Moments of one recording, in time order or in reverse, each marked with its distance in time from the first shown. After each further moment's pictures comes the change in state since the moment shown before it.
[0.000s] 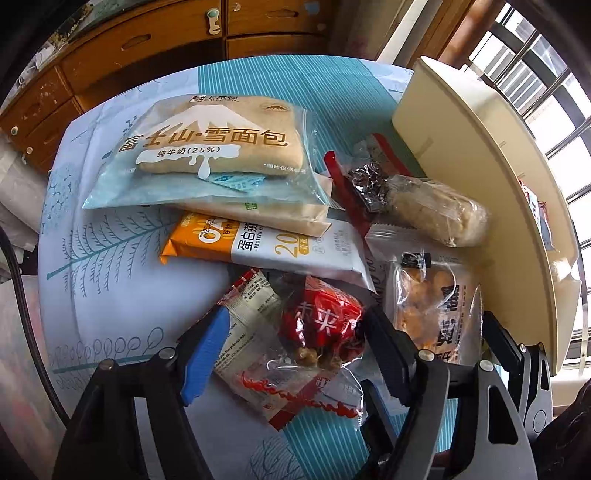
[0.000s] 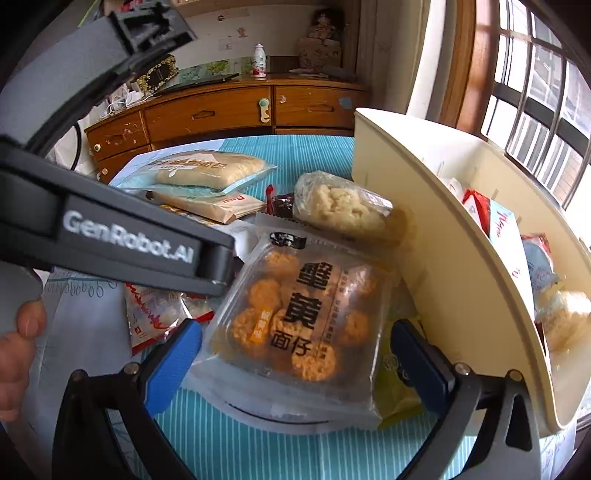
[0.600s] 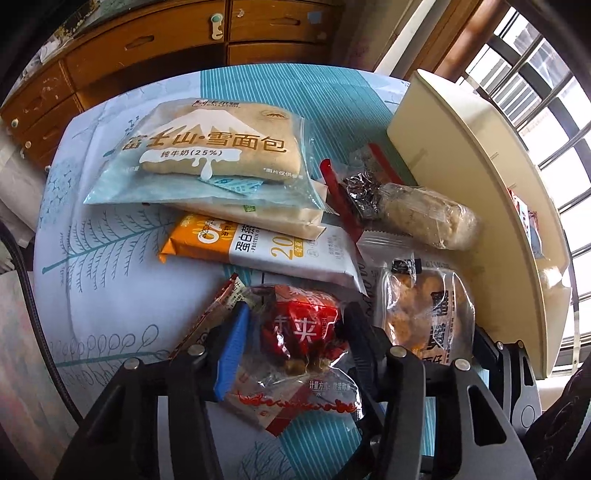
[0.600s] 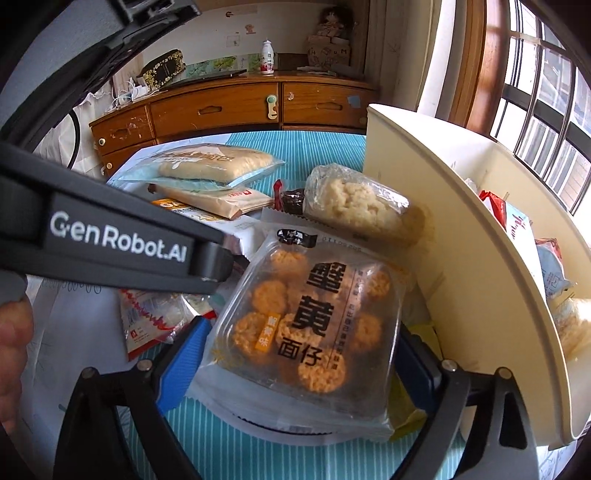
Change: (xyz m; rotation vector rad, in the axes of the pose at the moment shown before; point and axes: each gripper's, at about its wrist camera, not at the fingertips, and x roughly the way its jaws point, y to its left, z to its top) left arm -0.017 -0.001 -0.009 -0.030 -0.035 -0.043; right arm 0.015 0.000 0.005 -0.012 0.010 0.021
